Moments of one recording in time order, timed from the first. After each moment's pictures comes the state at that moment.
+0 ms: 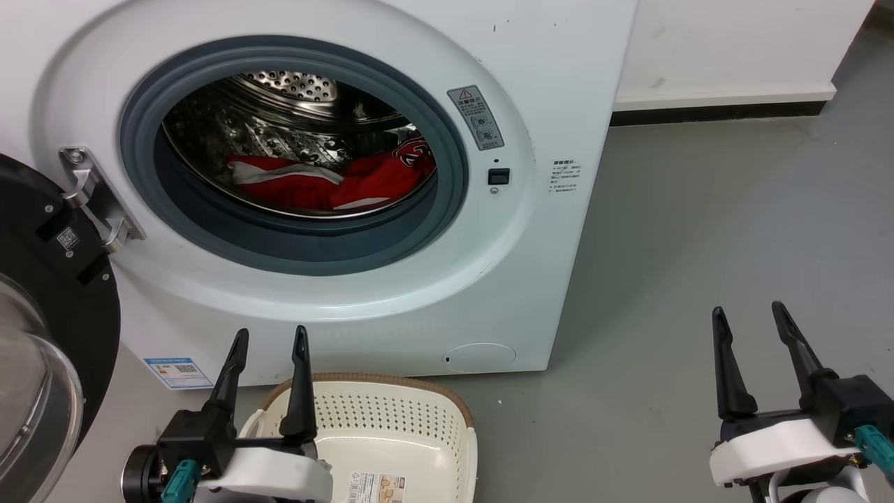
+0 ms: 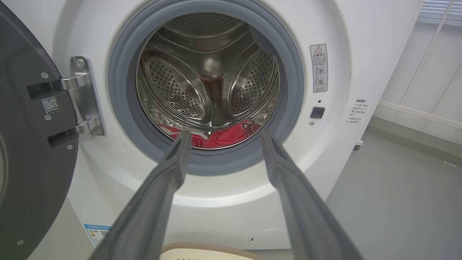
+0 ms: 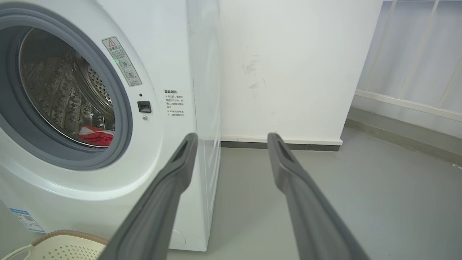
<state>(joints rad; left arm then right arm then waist) 0.03 0.08 -0.09 0.00 -0.21 0.03 -0.22 -0.01 -0.05 -0.07 0.06 0.02 0.13 -0.22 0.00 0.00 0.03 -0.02</state>
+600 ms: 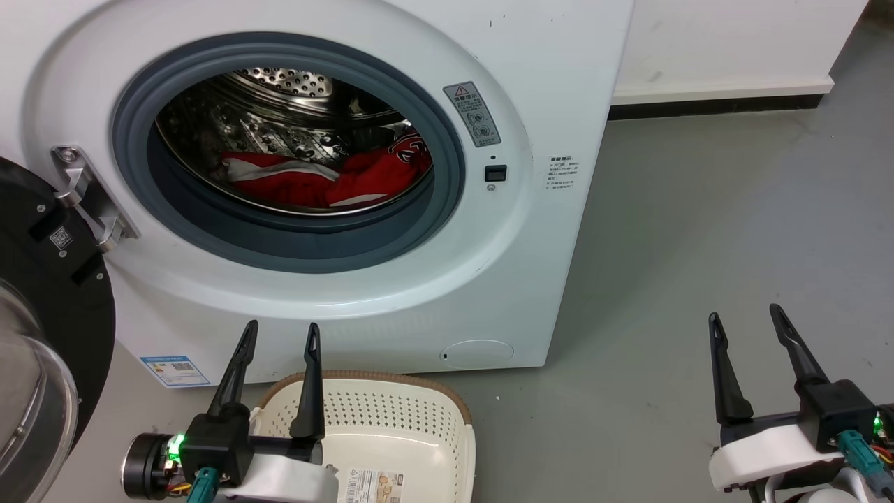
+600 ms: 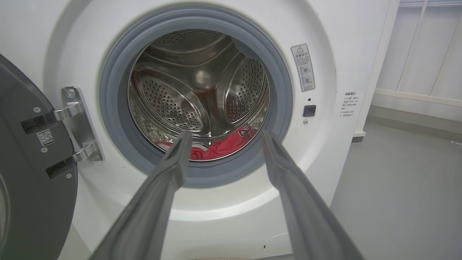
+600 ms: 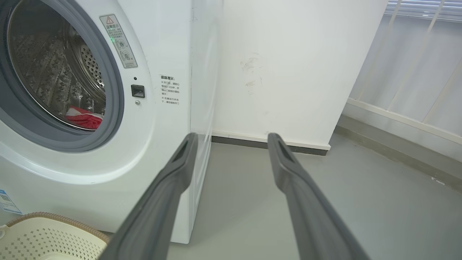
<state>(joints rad) 0.04 0.06 -0.07 -0.02 -0.06 -0.01 -0.26 -0.02 -0.05 -0.07 0.09 -0.09 0.13 -0.25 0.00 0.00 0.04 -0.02</state>
